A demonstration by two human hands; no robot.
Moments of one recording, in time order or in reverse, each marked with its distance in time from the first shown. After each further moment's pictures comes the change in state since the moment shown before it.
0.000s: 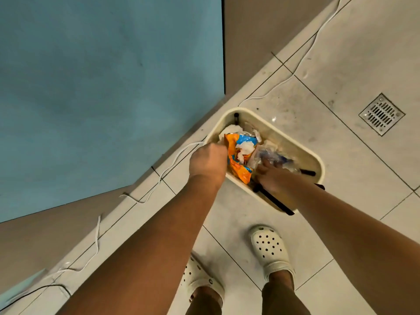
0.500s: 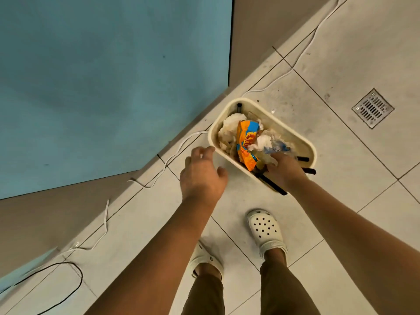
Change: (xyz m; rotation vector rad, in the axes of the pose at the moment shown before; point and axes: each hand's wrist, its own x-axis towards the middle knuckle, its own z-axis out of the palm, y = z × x) left_hand -0.080 -0.025 0.013 -0.442 0.108 -0.156; right_hand -0.049 -0.013 0.003 0.325 0.365 0.161
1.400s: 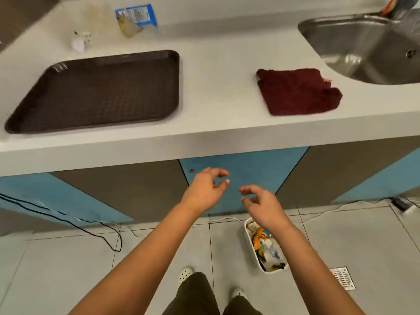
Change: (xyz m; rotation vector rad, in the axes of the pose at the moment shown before) left_hand -0.304 0.024 -0.377 -0.638 0.456 -0.018; right_hand -0.424 -0.242 -0.260 0.218 -0.060 -0.819
